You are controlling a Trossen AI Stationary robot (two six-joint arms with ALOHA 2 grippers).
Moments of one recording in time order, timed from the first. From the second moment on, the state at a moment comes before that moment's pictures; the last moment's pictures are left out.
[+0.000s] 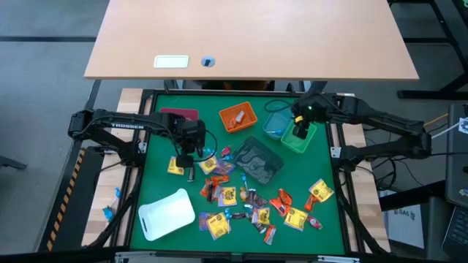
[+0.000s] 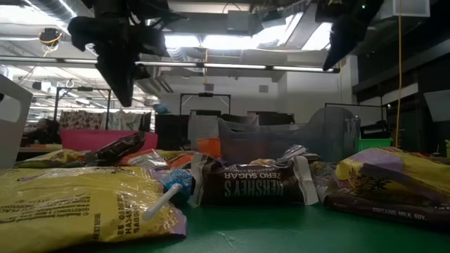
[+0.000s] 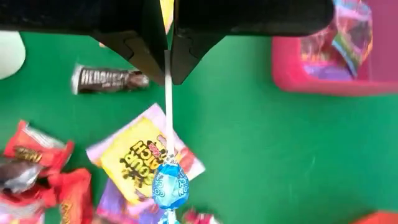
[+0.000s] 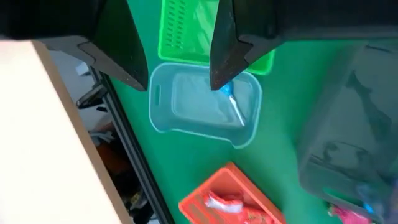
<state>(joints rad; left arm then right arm) 0.13 1.36 1.00 -0.95 -0.01 0.07 -0.32 1.11 1.14 -0.98 0.26 -0.12</state>
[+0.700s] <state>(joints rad) 0.42 1.36 1.00 -0.14 -0.11 0.12 -0.67 1.11 1.13 -0.94 0.04 -0.43</state>
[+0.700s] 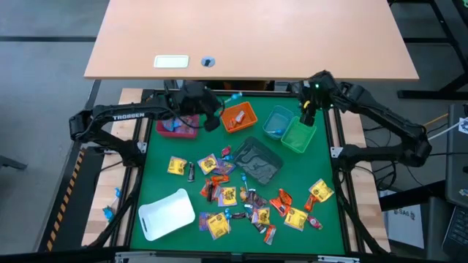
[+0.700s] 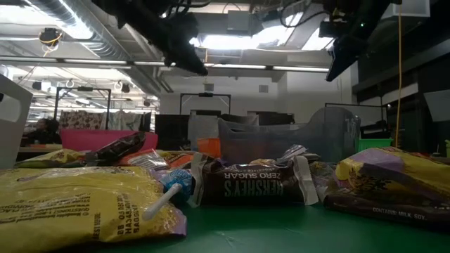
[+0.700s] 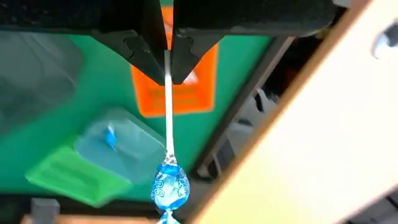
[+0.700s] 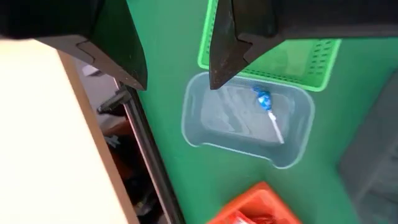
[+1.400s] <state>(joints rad) 0.33 1.73 1.00 0.58 0.14 0.12 -0.78 1.11 1.13 -0.80 -0.34 -0.42</state>
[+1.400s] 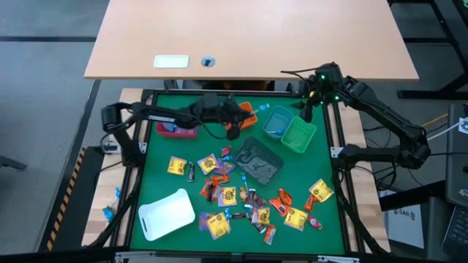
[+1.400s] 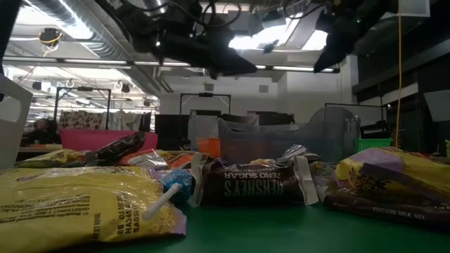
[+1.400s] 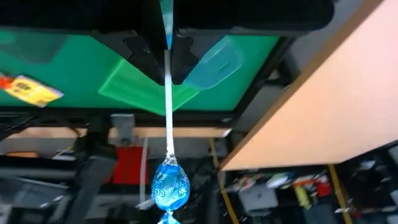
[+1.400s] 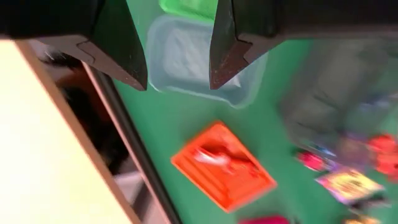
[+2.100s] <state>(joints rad) 0.24 2.20 1.33 0.79 0.03 0.11 -0.78 1.11 1.13 -0.70 -0.42 -0.29</state>
